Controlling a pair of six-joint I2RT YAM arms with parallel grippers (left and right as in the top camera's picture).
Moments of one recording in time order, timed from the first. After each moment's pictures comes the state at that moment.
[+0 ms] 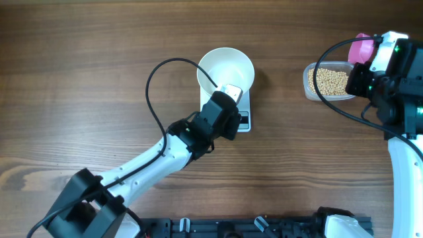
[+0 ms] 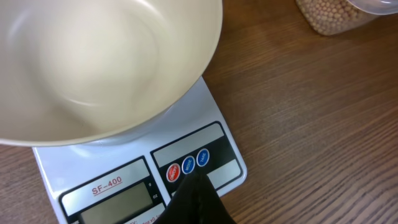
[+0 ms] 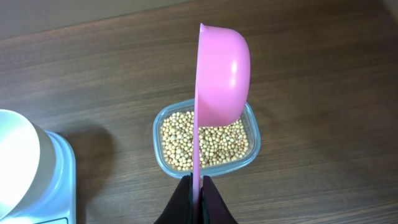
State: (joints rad) left arm -0.75 1.55 0.87 -0.13 -0.05 -0.31; right arm -0.15 1.24 1.30 -0.85 0.01 0.05
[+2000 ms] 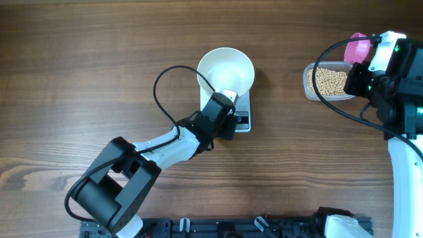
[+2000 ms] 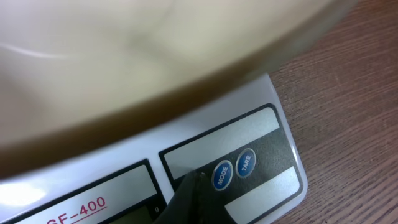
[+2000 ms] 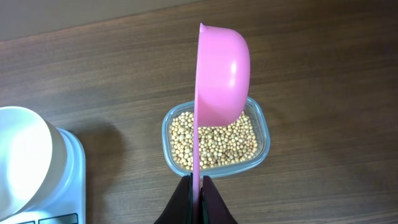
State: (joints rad) left arm -0.70 1.78 0.83 0.04 0.02 -0.33; right arm -0.15 1.24 1.30 -0.84 -0.02 0.05
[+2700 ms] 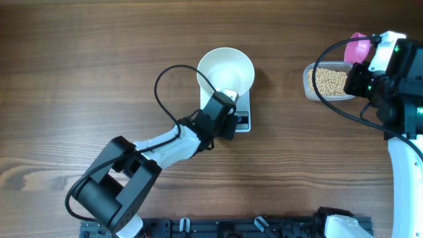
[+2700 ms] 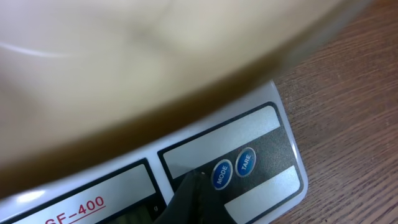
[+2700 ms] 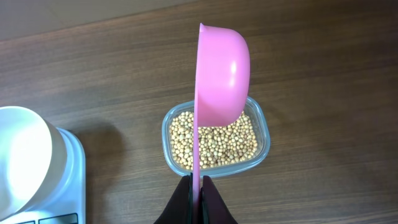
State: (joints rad) left arm -0.70 1.78 0.85 0.00 0.03 -0.33; right arm -0.15 1.24 1.30 -0.85 -0.02 0.05
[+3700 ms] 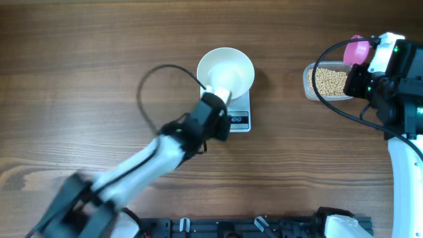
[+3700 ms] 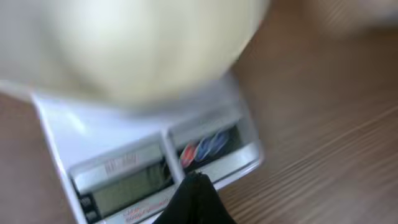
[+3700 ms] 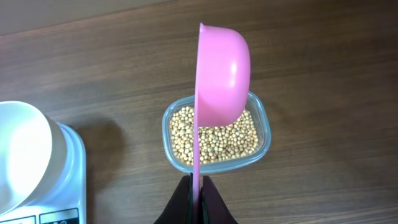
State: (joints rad) left arm -0.68 1.50 0.80 -0.11 0.02 -0.35; right arm -0.15 1.24 1.30 -0.86 -0.03 0.05
